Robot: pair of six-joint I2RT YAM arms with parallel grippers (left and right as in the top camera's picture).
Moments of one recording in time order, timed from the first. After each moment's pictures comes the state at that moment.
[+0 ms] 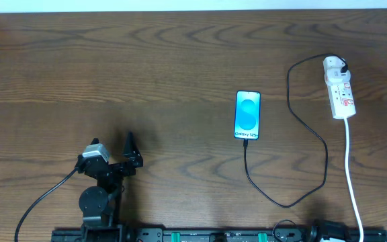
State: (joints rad) left arm 0.02 0.01 0.02 -0.11 -0.01 -0.29; right arm -0.18 0.73 1.61 -0.67 -0.29 0.51
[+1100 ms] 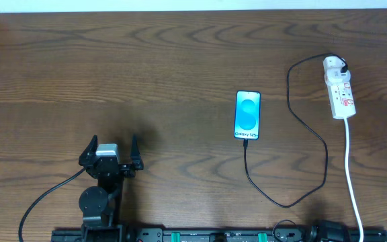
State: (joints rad) left arm 0.02 0.01 0.02 -0.11 0.02 0.01; right arm -0.18 0.56 1.61 -0.65 -0.29 0.51
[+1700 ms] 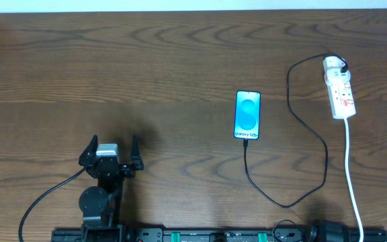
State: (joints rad) left arm 0.02 0.01 0.02 -0.11 0.02 0.02; right arm -0.18 0.33 1.61 -0.62 -0.29 0.48
